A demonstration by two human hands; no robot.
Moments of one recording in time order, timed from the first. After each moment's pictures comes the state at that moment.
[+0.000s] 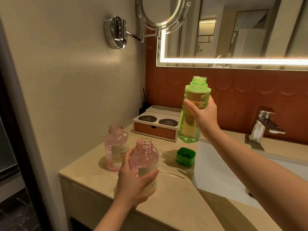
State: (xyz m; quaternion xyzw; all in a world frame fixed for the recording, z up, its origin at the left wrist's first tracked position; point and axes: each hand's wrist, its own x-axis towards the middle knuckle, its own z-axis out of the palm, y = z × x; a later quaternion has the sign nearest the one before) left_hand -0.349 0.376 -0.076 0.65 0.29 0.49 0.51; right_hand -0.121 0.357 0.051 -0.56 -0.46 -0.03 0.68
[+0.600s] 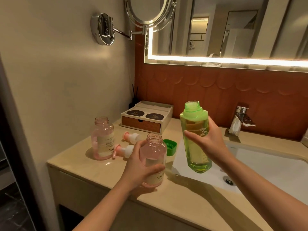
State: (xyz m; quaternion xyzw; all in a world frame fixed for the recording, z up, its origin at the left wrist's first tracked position) left_hand -0.317 0.335 -0.057 0.73 0.23 0.38 0.52; right_hand -0.131 0.233 0.016 -0.60 -0.54 0.04 0.59
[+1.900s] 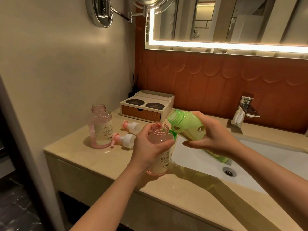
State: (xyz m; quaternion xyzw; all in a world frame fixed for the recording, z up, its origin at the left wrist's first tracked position) left_hand -0.289 0.317 -0.035 0.70 0.21 0.47 0.49; right_hand -0.113 0.221 0.018 -0.64 -0.69 -0.03 0.33
